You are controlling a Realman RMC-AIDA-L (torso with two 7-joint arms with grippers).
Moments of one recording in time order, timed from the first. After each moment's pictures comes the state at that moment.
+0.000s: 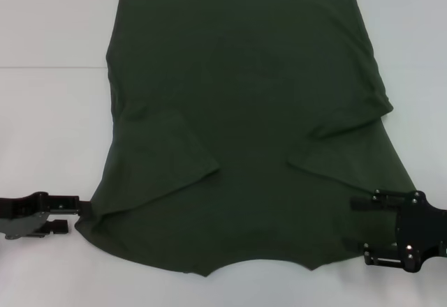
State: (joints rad) left arm -0.52 -1.92 0.57 0.61 2.38 1.47 -2.45; right arm 0.41 2.05 -0.62 -0.65 -2.09 -1.64 1.04
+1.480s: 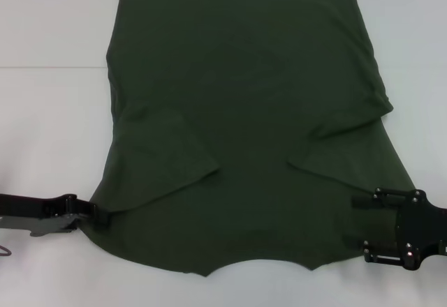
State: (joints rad) left arm -0.57 -1.96 0.66 0.58 2.39 1.37 -2.45; right arm 0.41 2.06 -0.61 -0.65 -2.09 -1.63 1.05
